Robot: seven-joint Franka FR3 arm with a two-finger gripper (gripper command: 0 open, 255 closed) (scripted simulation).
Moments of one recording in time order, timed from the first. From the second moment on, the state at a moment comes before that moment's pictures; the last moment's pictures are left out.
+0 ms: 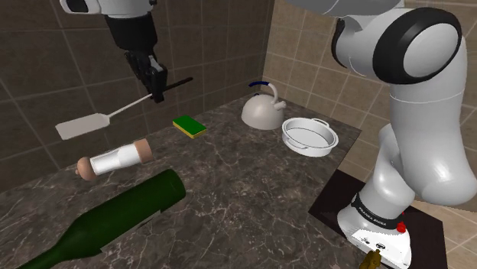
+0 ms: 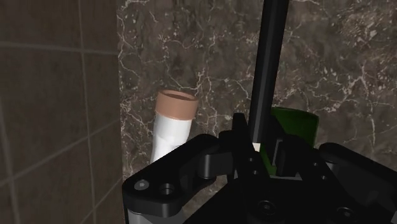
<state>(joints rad) 0.54 0.49 0.20 -0.99 -0.24 1.40 -0.83</state>
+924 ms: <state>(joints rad) 0.34 0.01 0.13 -1.64 -0.16 1.61 -1.04</state>
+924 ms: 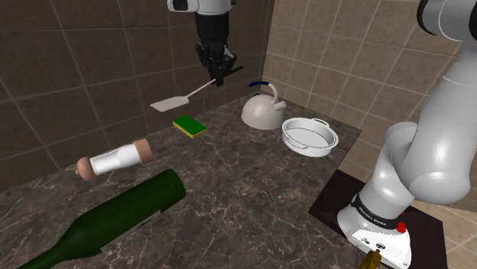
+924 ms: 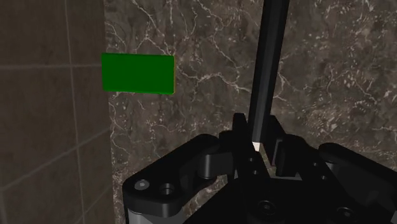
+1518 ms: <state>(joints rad) 0.25 -0.21 0.02 -1.91 -0.16 1.68 -1.23</state>
